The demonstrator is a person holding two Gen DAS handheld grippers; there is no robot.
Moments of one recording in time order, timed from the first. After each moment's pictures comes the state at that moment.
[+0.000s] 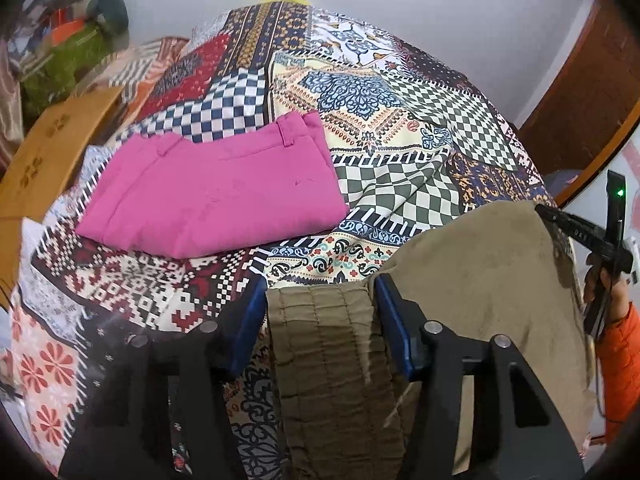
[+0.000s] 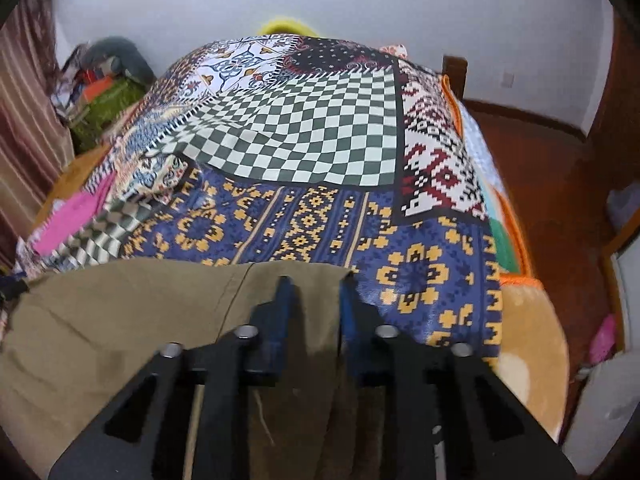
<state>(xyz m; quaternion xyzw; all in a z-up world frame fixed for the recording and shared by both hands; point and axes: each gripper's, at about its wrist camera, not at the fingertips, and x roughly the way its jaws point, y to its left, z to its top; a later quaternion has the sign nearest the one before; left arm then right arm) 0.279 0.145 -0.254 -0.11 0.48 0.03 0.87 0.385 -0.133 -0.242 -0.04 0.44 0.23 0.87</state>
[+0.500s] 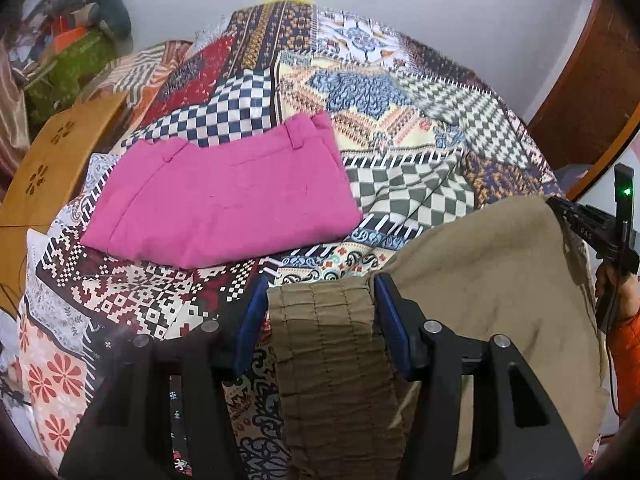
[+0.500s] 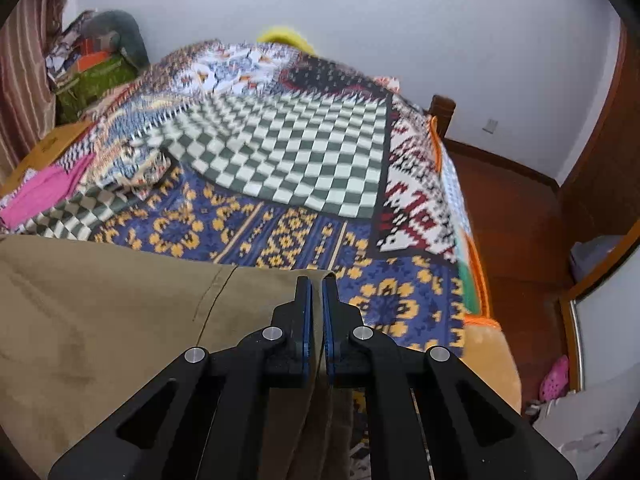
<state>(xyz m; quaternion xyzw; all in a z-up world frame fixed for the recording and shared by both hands) 0.289 0.148 -0.260 -0.11 0.49 0.05 0.87 0.392 -0.116 -0.243 -0.13 0.42 0.19 0.88</state>
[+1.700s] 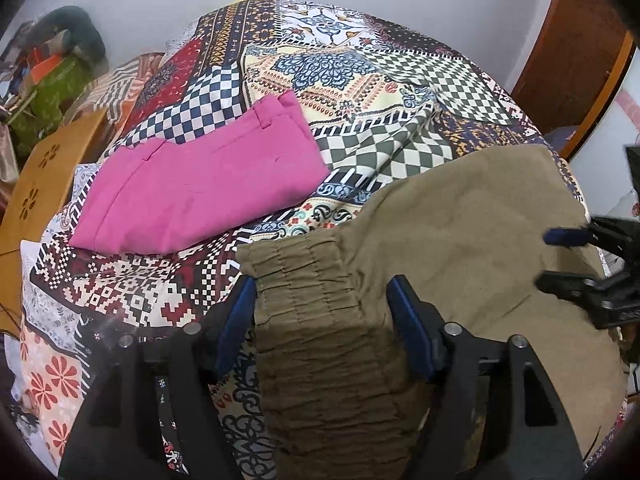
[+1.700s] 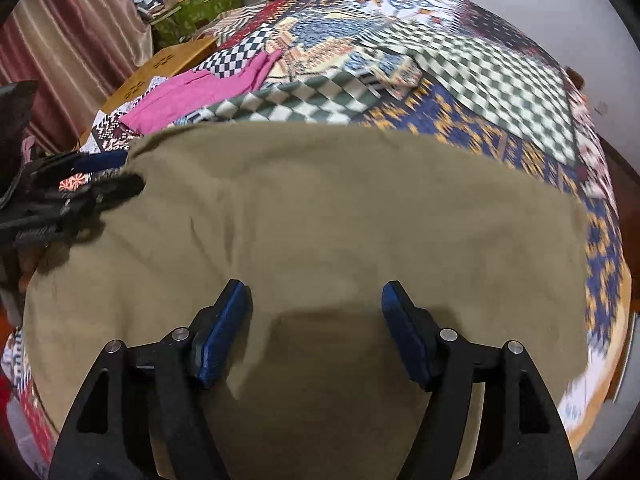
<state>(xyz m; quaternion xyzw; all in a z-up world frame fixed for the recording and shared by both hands) 0.271 0.126 -0.276 -0.05 0.49 0.01 0.87 0.283 -0.030 -0.242 -0.11 0.52 0.35 0.77</state>
